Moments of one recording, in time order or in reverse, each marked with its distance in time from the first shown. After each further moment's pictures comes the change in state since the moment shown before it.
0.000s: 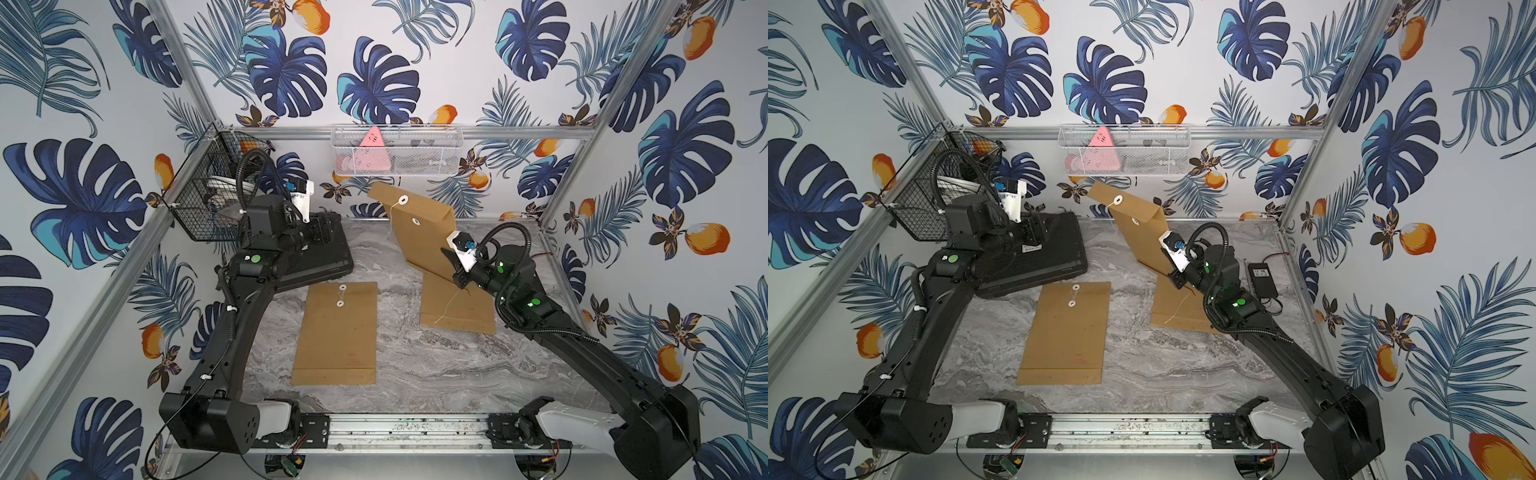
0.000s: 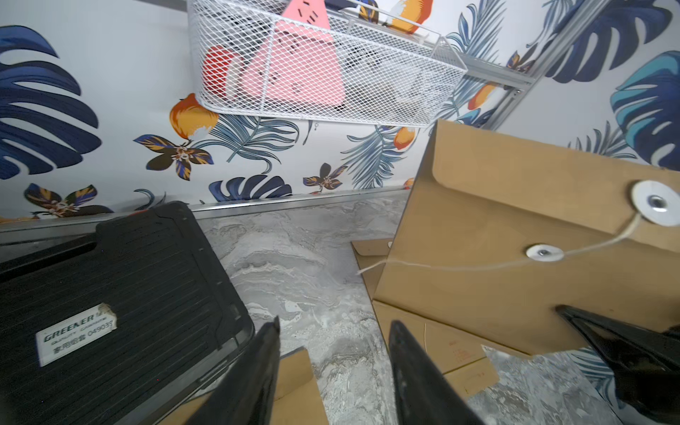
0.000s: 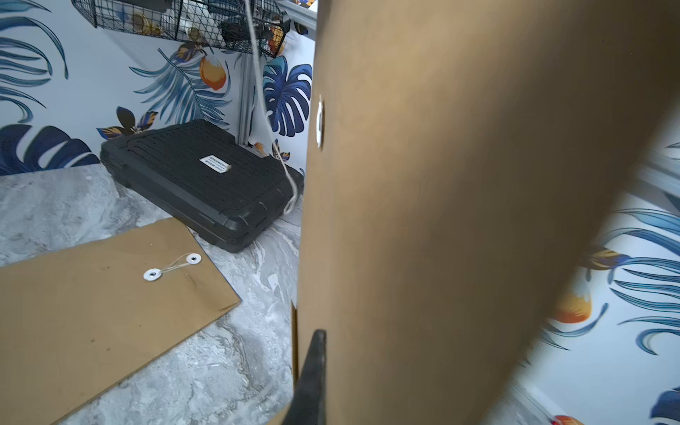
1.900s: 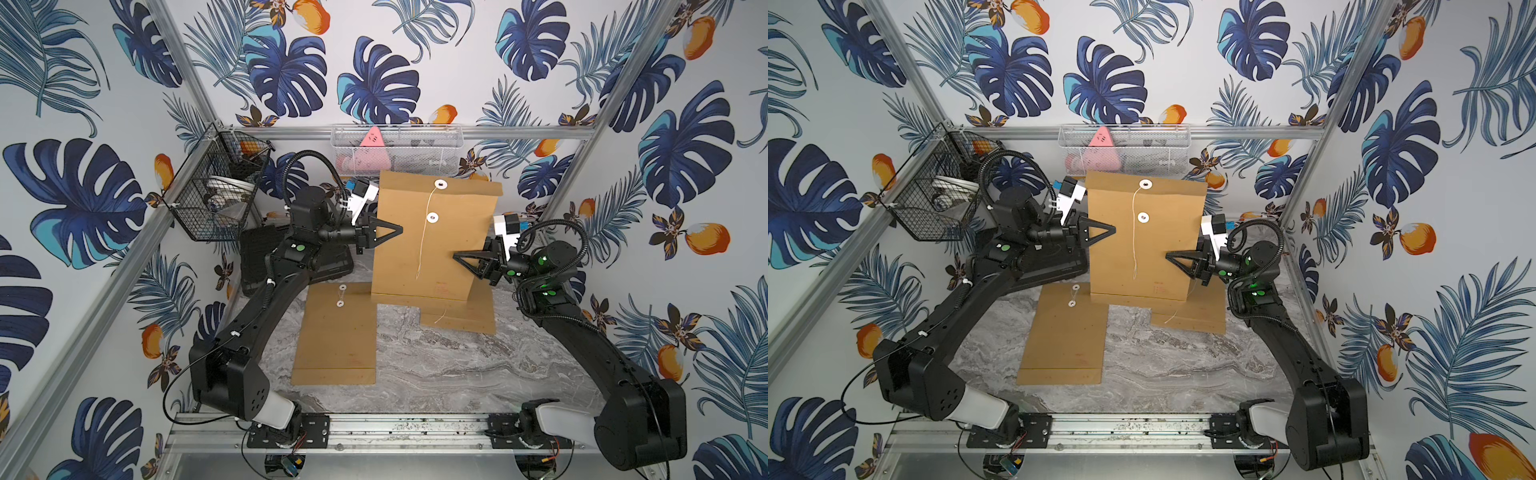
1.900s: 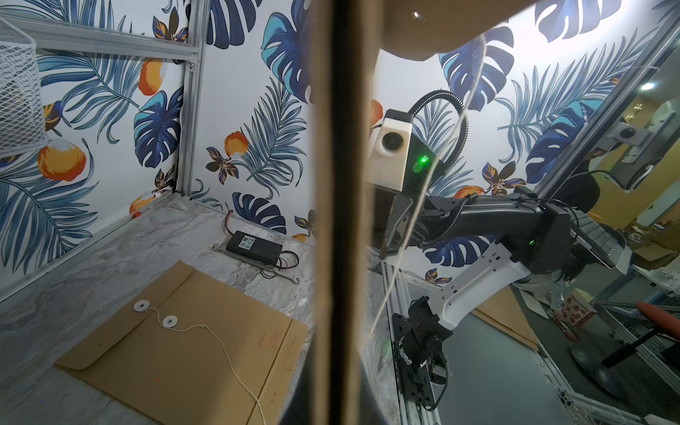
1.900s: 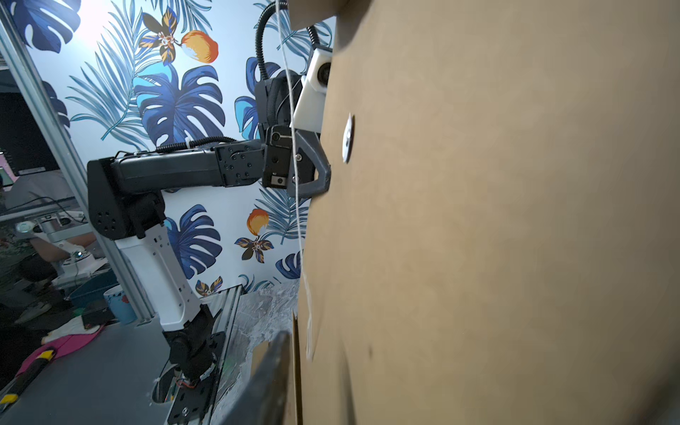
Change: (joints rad) left arm -0.199 0.186 0.003 0.505 0.719 -0.149; right arm -0.300 0.082 -0.042 0.605 -0.898 0.843
